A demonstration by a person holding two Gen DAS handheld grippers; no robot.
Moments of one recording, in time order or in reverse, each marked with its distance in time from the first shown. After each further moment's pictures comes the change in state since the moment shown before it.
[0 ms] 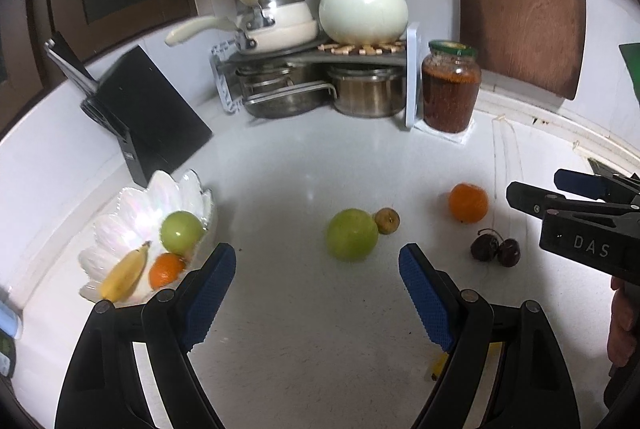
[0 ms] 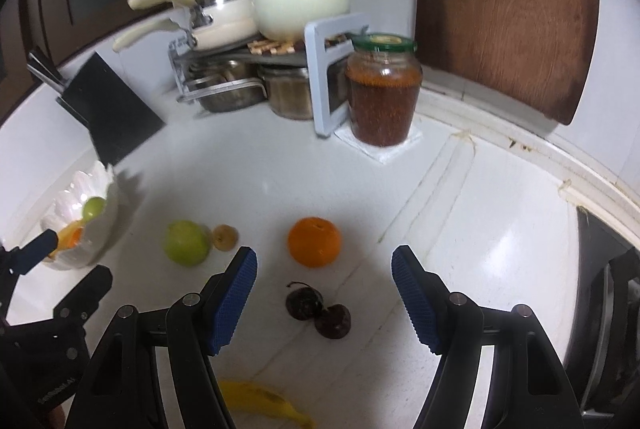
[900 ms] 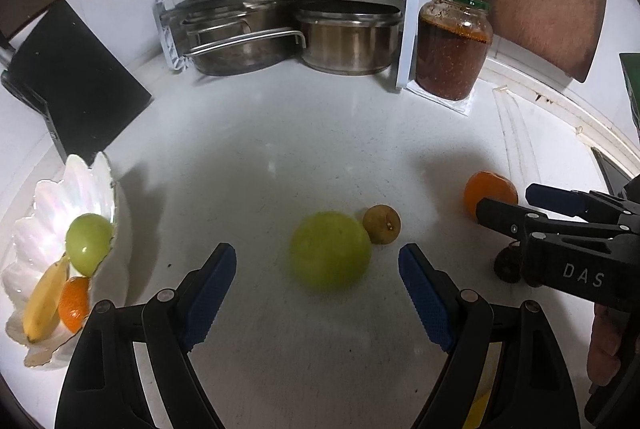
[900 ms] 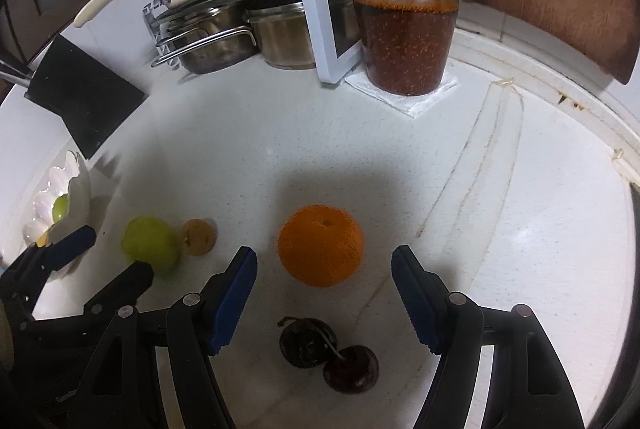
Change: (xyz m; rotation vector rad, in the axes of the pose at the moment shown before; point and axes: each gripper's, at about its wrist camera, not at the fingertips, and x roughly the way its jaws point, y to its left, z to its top) left arm 0.092 -0.007 0.018 0.001 0.145 -0.138; right arm 0.086 -0.005 0.009 0.055 0.157 0.070
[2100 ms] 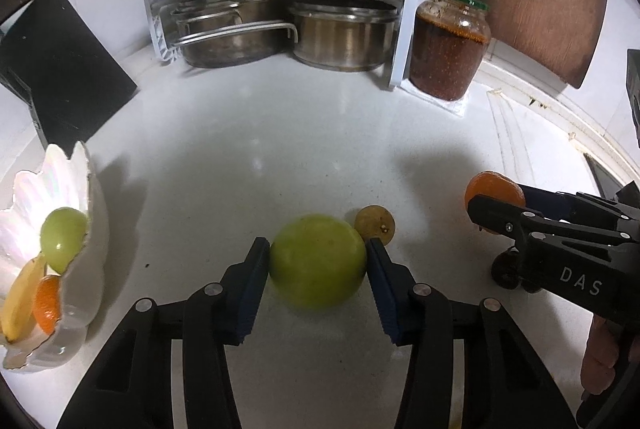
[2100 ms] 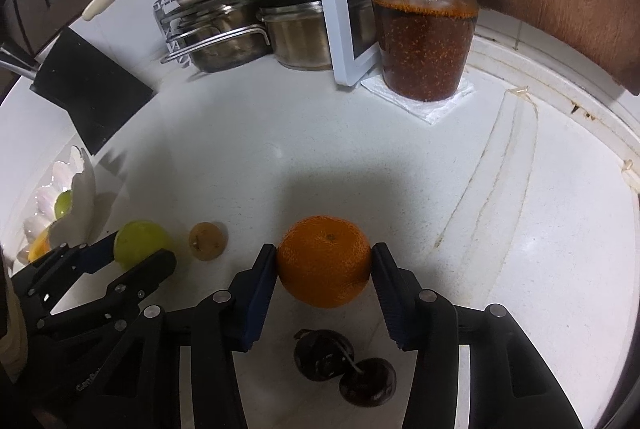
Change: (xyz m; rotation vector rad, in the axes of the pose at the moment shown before) left arm 0.008 0.003 -0.003 -0.032 -0.010 -0.049; right arm 0.002 0.009 0.002 -0.036 -0.022 0.019
